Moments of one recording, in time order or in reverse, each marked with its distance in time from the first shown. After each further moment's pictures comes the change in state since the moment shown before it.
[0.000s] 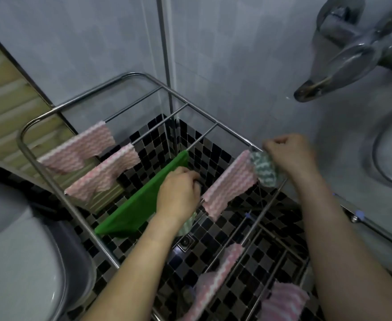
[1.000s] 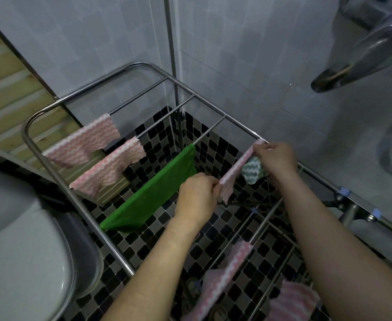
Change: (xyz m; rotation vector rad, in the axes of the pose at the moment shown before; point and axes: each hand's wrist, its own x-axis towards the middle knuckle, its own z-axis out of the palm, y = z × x) left_hand -0.005 0.007 0.025 -0.100 -0.027 0.063; right_hand 0.003 0.014 0.064 0.189 -0.060 0.188
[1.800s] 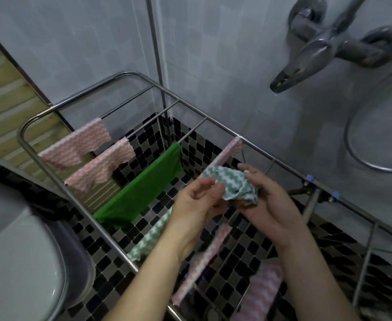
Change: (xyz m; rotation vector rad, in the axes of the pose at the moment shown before) left_hand -0.077 0.054 -0.026 -1.364 -0.175 -0.363; right_hand -0.140 0.025 -0.066 1.230 -0.663 0.249
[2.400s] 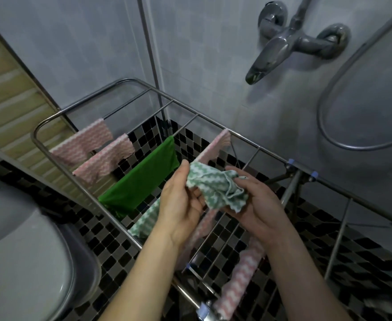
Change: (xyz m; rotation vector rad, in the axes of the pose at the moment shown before) left_hand -0.048 -0.001 0.021 -0.346 0.121 -0.023; right_hand -0.056 0.021 -0.004 0.028 0.039 -0.009
